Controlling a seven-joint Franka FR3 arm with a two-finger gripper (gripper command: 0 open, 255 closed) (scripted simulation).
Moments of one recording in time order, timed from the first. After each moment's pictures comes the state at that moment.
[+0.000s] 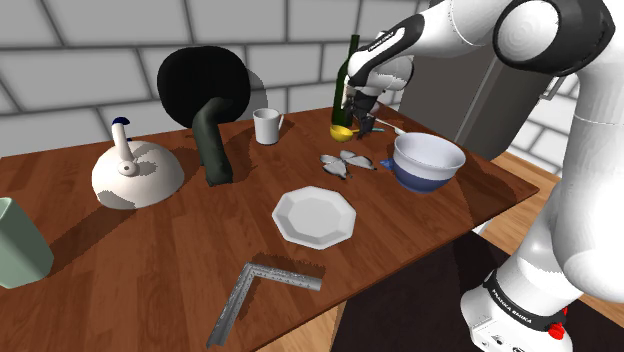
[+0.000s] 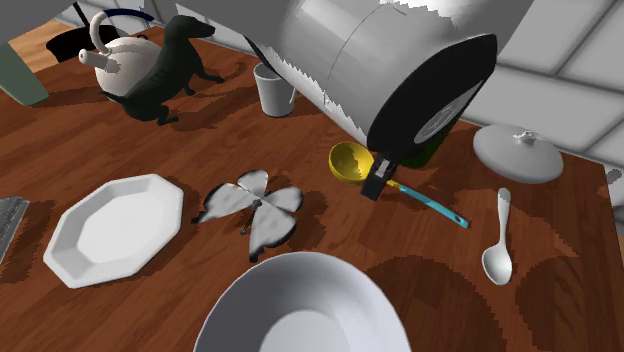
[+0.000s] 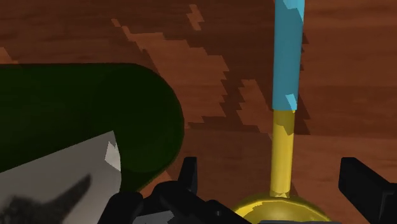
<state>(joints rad) 0.29 0.36 -0.54 -1.92 0.40 2.37 -1.88</state>
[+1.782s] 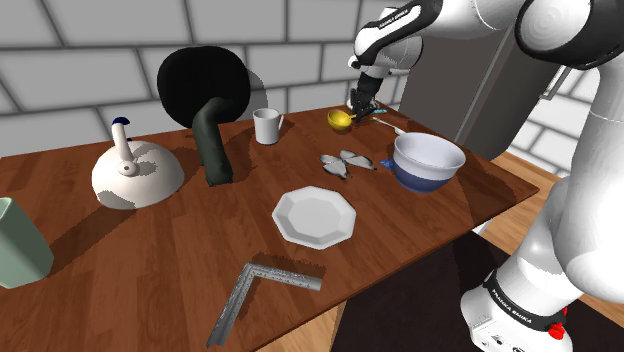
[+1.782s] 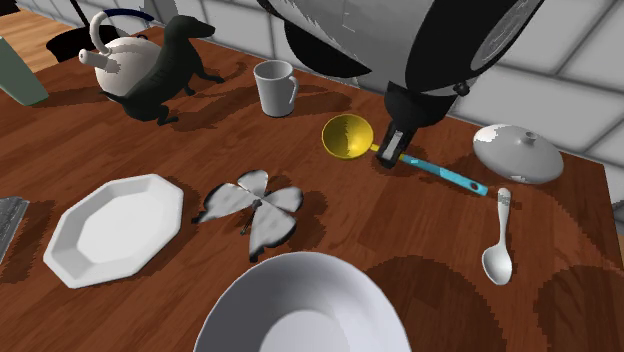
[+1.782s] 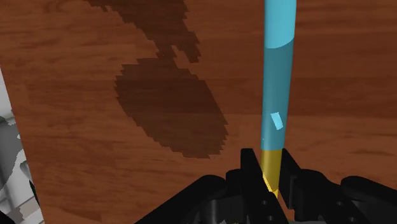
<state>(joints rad) 0.31 0.29 -0.58 -1.86 0.32 2.24 -1.81</state>
